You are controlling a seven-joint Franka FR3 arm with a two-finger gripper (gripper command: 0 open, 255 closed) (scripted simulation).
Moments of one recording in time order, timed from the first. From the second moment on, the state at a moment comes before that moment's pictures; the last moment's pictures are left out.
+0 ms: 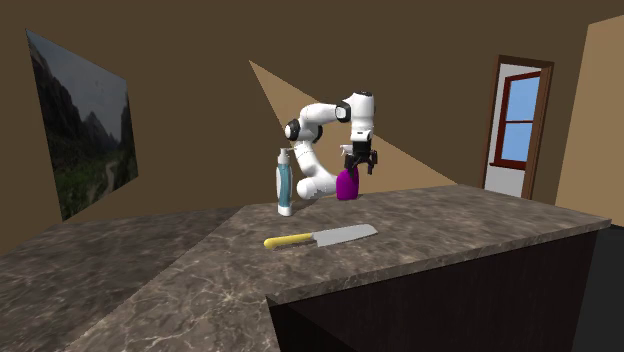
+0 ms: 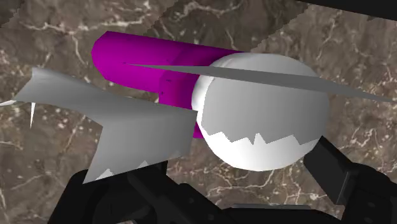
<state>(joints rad) 0.02 -0.76 -0.01 -2.32 0.10 1.44 0.12</state>
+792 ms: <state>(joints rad) 0.06 -0.73 -0.28 -2.32 -0.14 1.51 -0.42</state>
